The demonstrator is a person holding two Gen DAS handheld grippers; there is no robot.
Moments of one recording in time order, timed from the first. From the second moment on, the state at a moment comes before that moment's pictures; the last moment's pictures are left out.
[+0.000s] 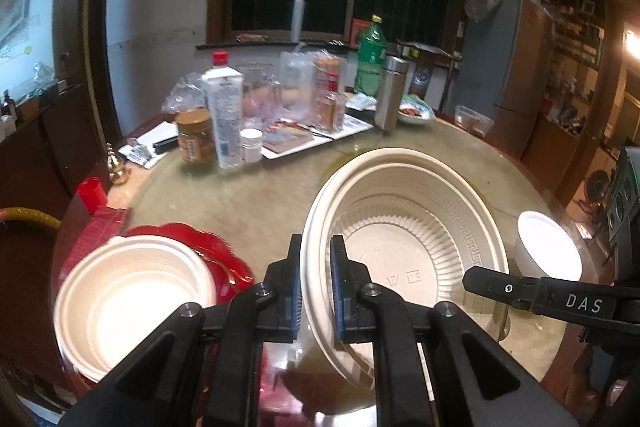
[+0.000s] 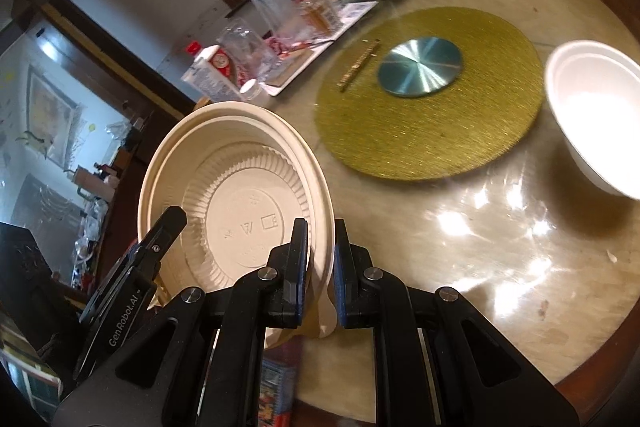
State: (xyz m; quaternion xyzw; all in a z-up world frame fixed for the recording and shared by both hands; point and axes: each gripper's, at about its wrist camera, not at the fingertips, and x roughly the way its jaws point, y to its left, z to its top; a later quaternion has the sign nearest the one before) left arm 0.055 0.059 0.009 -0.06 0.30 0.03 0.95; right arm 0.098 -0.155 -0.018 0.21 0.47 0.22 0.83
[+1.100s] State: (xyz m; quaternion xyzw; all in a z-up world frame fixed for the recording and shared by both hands) left arm 0.021 0.202 0.006 -0.11 0.29 0.20 0.93; right arm 0.116 0.033 -0.013 0.12 0.50 0.36 0.78
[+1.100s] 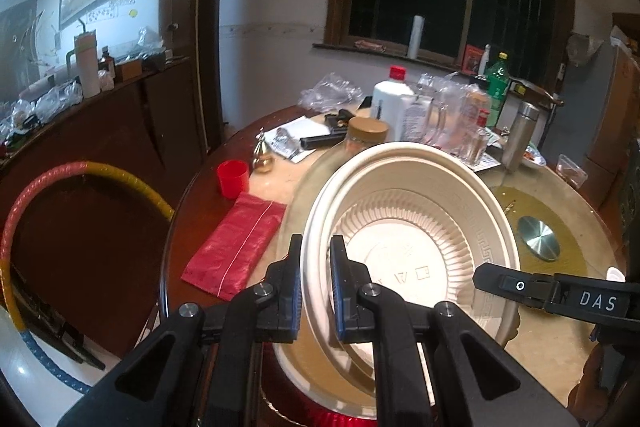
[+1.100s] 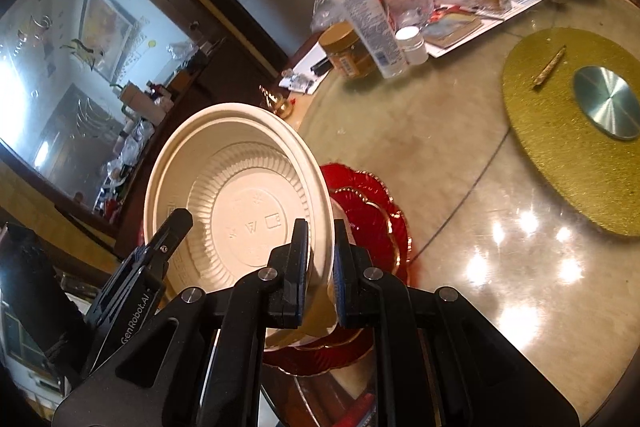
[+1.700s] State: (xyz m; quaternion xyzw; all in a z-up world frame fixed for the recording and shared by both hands) left arm 0.020 0.222 -0.015 -0.13 0.32 0.20 0.92; right arm 0.115 0.058 -0.032 0.10 0.52 0.35 0.77
